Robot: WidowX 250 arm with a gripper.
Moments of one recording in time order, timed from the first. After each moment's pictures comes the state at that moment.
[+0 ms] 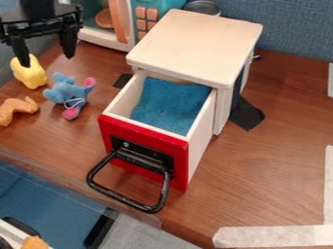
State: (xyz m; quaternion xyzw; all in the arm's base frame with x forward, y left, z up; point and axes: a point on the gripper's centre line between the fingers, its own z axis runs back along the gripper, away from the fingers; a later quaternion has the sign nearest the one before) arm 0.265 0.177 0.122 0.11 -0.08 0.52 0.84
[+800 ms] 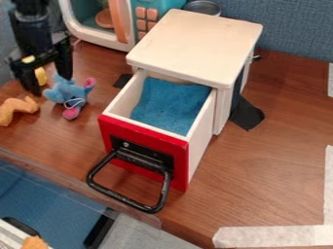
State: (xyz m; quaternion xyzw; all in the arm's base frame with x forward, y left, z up) arm 0.267 0.205 0.058 0.05 -0.02 0.66 0.75
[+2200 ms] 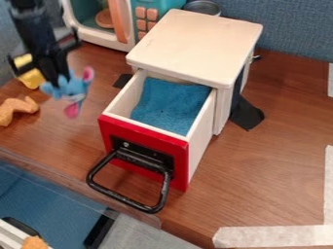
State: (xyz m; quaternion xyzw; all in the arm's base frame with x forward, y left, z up) arm 0.262 0.168 0.097 0.00 -0.06 0.58 0.81
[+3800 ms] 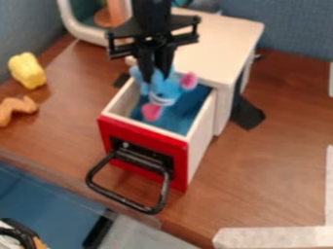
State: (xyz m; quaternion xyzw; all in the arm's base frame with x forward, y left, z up) arm 0.283 0.020 0.127 0.03 -0.07 0.41 0.91
